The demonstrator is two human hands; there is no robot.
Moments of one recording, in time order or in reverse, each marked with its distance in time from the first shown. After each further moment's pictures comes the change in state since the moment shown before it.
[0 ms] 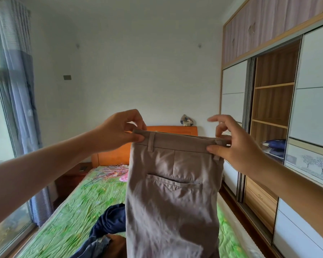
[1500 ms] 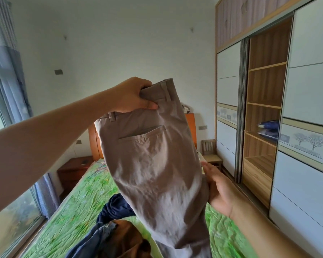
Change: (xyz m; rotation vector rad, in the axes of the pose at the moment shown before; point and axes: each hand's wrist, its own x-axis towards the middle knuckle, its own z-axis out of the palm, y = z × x) left_hand 0.059 0.071 0.015 0.618 -0.084 -0.003; right_hand -0.103 0.081 0.087 1.214 0.146 0.811
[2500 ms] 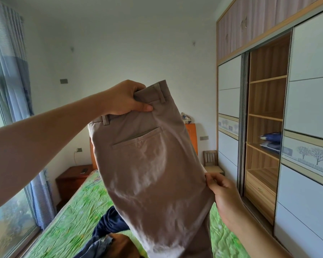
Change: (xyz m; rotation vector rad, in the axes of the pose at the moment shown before) left_hand 0.008 -0.006 -0.020 -0.103 0.052 -0.063; right_hand 0.011 -0.011 0.000 -0.407 0.132 -0.409
